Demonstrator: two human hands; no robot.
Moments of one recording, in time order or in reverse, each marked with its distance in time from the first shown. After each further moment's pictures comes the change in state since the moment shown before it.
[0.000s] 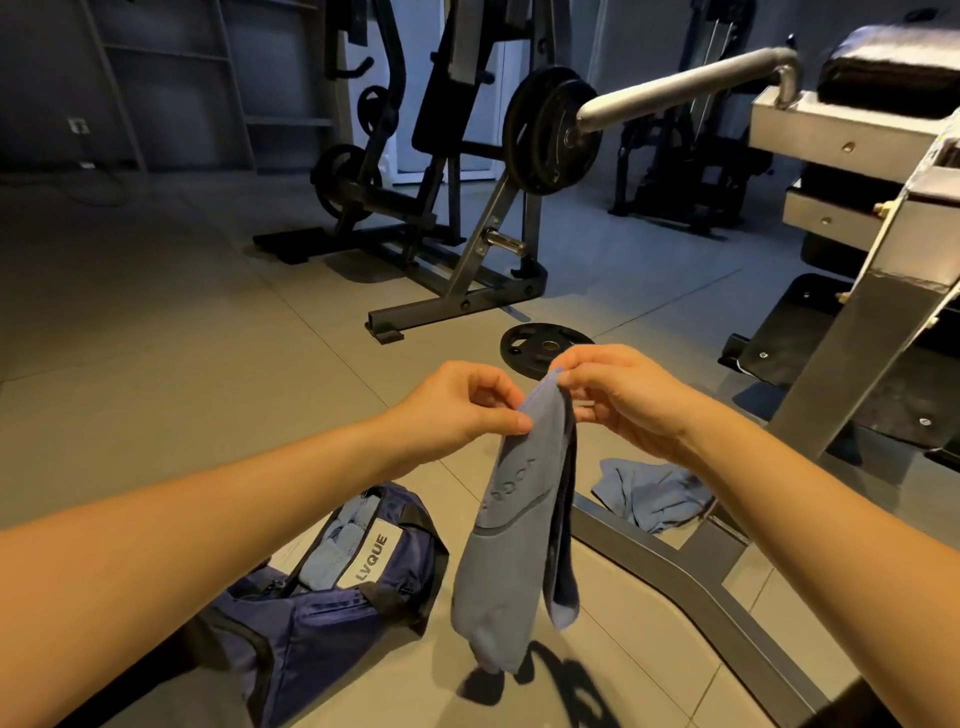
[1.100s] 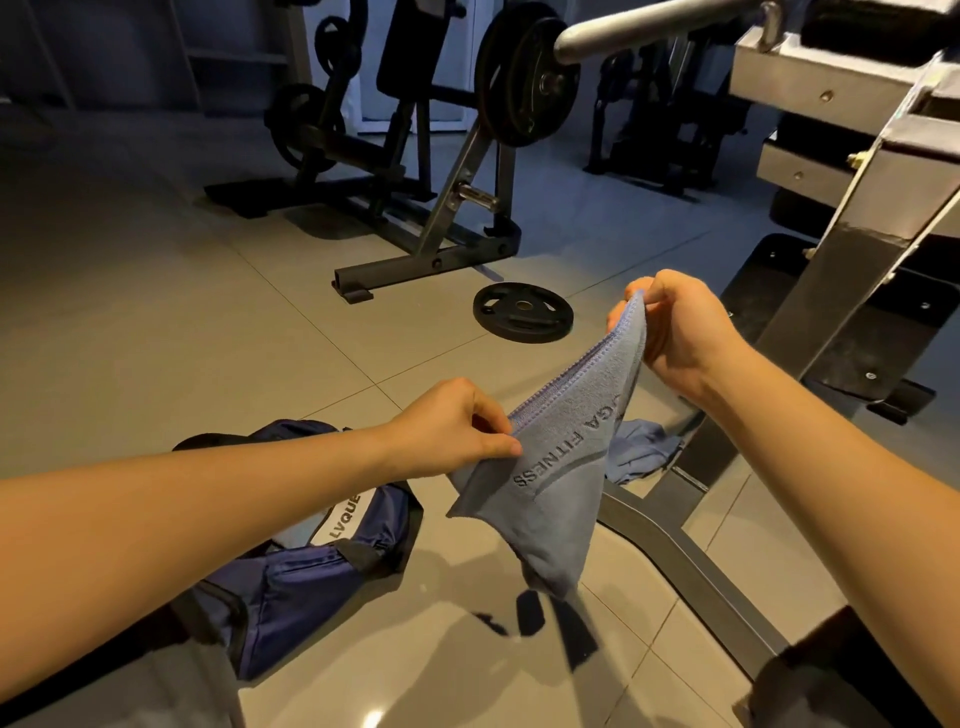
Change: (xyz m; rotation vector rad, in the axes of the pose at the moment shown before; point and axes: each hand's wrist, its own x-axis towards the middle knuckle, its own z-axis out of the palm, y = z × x) left_hand -0.005 -0.035 0.040 0.326 -0.116 0.006; right_hand -0.012 0.013 -0.050 0.349 0.416 -0.047
